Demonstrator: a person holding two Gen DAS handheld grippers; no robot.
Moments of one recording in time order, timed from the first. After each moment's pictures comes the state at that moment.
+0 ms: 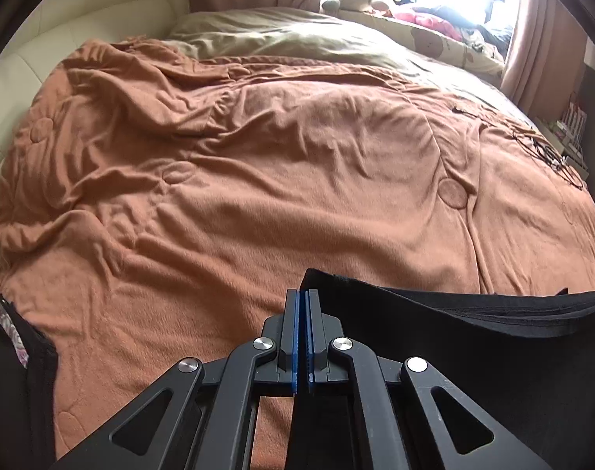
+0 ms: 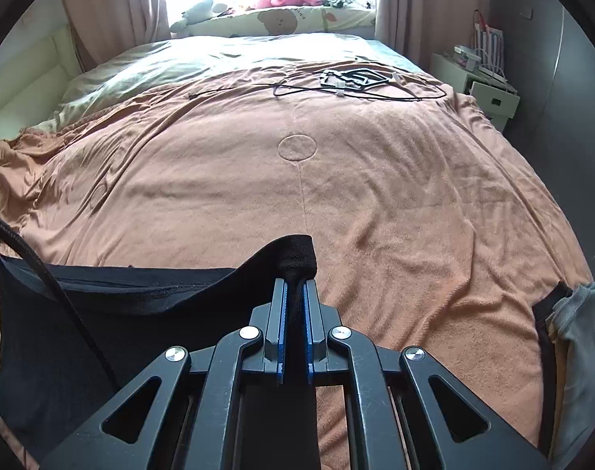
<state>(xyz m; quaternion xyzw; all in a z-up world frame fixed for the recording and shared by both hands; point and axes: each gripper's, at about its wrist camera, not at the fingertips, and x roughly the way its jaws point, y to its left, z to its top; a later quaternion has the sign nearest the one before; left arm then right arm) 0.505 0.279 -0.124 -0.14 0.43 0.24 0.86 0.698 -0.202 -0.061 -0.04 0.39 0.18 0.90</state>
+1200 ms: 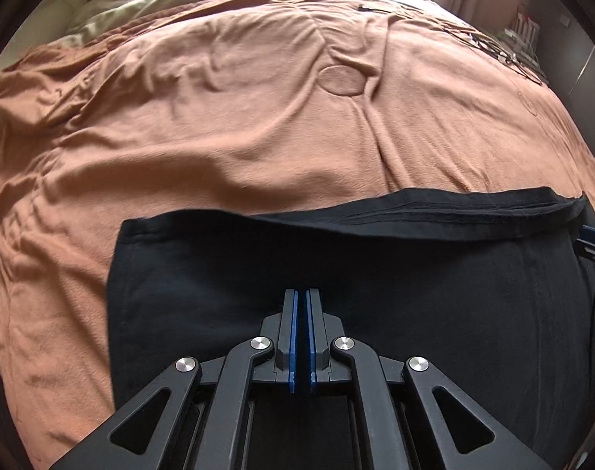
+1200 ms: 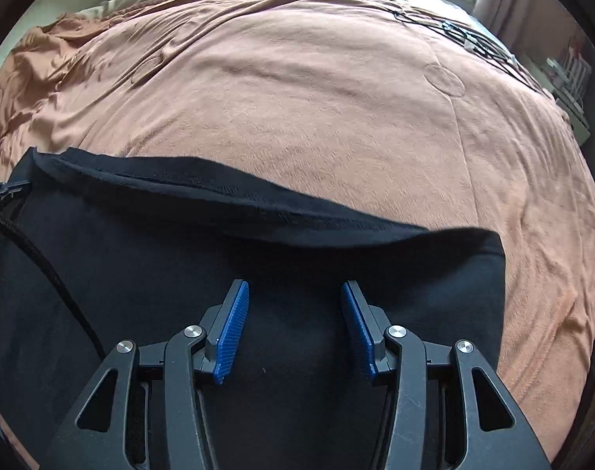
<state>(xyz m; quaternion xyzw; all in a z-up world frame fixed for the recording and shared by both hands) 0.570 0.172 -0.193 -0.09 0.53 0.12 0.83 0.720 -0.062 -0.149 -0.17 0.46 0.26 0.83</state>
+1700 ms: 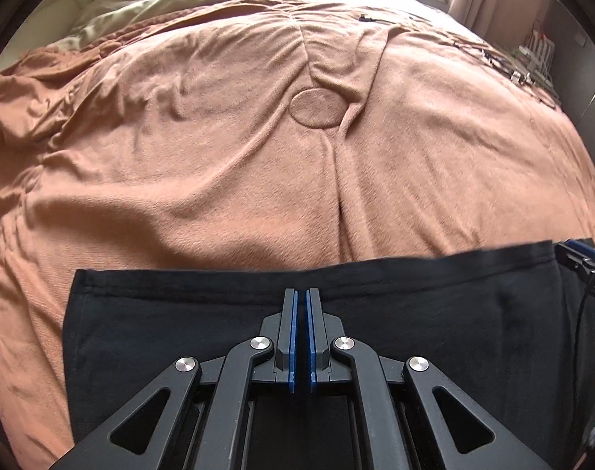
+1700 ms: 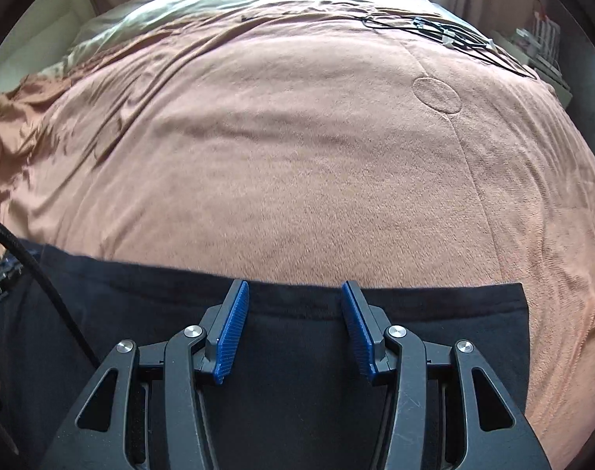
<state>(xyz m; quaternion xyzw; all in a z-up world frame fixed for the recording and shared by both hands) 0.625 0.152 -0.193 -0.12 0.52 0.14 0.84 0.762 -0.037 -0.154 -0.07 0.45 0.23 0.86</state>
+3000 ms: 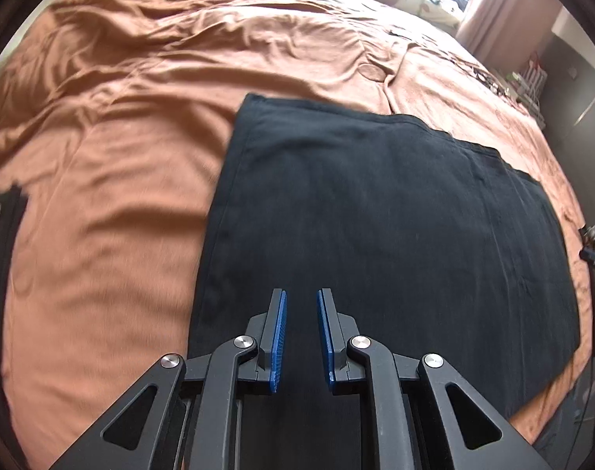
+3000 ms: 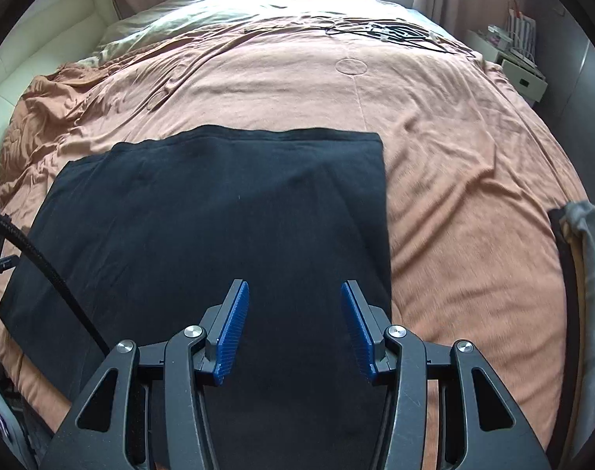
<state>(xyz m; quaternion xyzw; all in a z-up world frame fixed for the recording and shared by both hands) 0.374 0.164 -0.158 -0.19 0.51 0.14 0.83 0.578 -0.210 -0.095 -0.07 0.44 0.24 0.86</state>
